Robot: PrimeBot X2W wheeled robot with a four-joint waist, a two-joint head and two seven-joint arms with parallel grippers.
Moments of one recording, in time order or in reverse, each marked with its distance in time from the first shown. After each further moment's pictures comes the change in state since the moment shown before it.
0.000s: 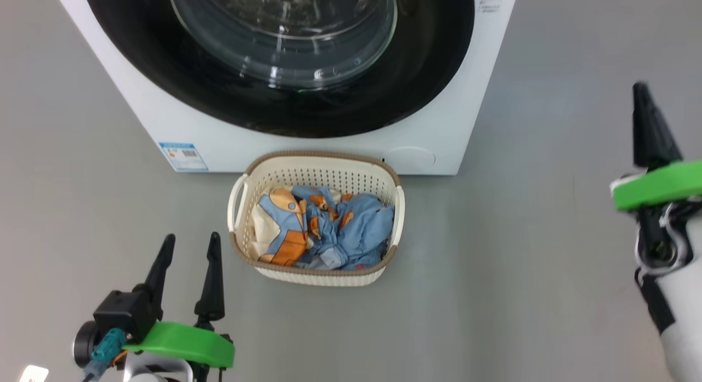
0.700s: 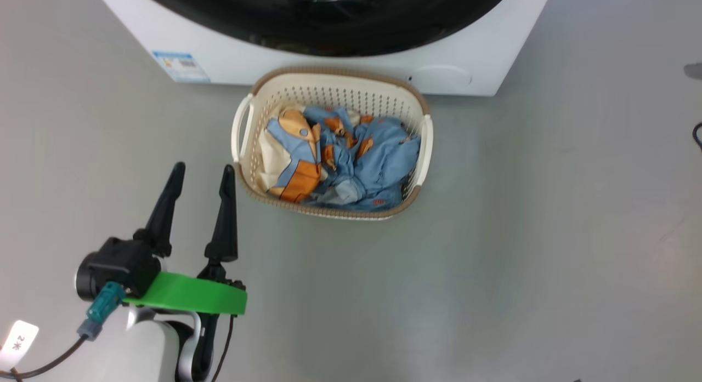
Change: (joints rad) left arm -0.139 -0.004 -0.045 -0.085 -0.002 -0.018 -0.003; right arm -0.401 -0.109 0.024 0.122 0.543 0.000 0.283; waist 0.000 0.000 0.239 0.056
